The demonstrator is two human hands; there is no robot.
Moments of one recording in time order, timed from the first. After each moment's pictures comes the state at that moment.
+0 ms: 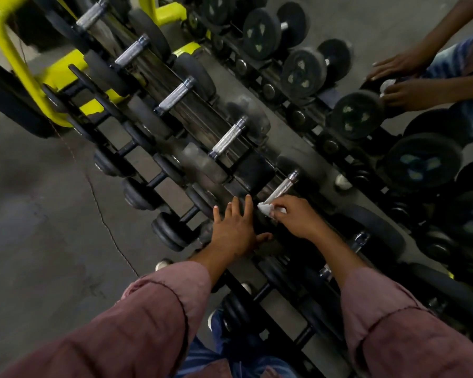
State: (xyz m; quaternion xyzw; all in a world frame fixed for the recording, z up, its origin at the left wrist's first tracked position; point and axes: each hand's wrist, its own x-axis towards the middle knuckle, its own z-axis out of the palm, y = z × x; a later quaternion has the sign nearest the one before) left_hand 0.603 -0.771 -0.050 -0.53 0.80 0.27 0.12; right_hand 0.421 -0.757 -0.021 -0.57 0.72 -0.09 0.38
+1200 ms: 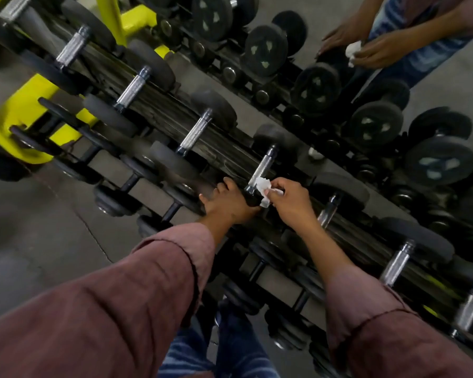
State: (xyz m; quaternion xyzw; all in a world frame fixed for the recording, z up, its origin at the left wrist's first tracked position) left_hand 0.691 -0.985 -0.034 -0.53 0.75 0.34 0.19; right_hand 0.559 -0.903 0.006 -0.36 0.83 -0.26 0.33
